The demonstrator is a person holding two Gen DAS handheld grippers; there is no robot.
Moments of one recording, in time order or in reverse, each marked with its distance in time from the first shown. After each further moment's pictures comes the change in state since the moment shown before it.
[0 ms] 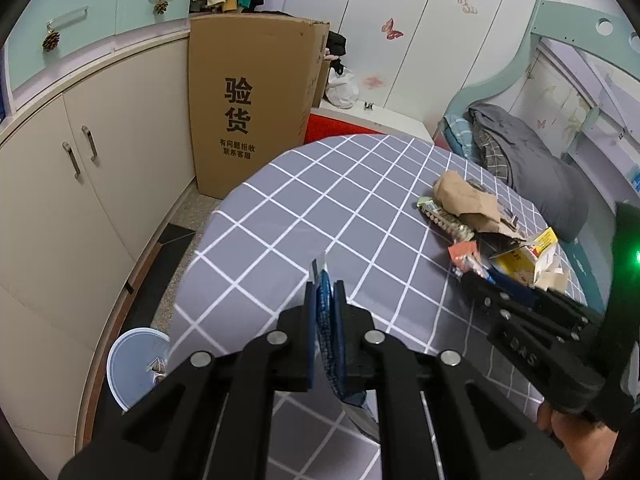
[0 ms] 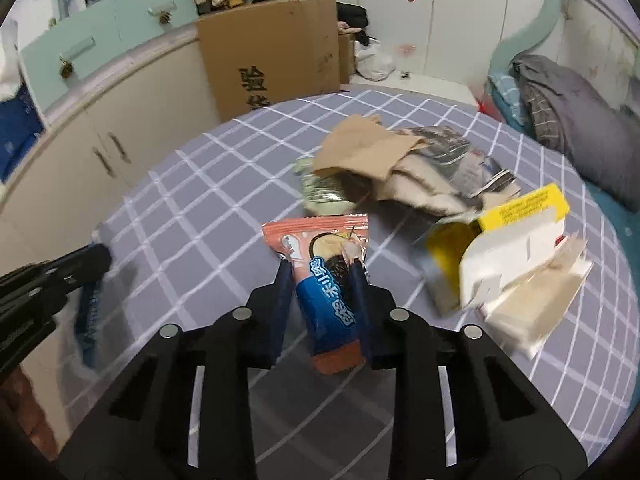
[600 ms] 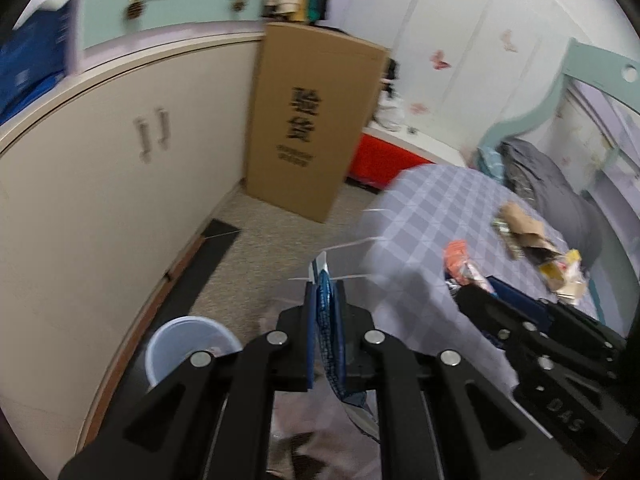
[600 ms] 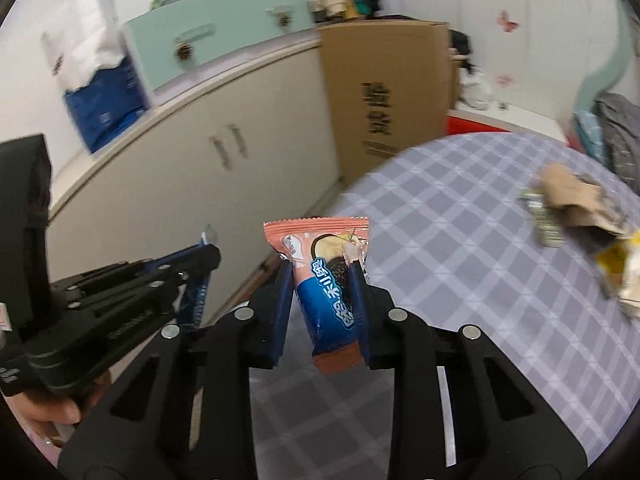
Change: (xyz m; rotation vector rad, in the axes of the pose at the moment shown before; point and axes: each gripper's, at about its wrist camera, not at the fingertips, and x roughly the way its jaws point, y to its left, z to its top) left arm -0.061 0.140 -0.028 -0.125 -0.054 0.083; right arm -0.030 0.171 -0.013 -0.144 -0.048 0.271
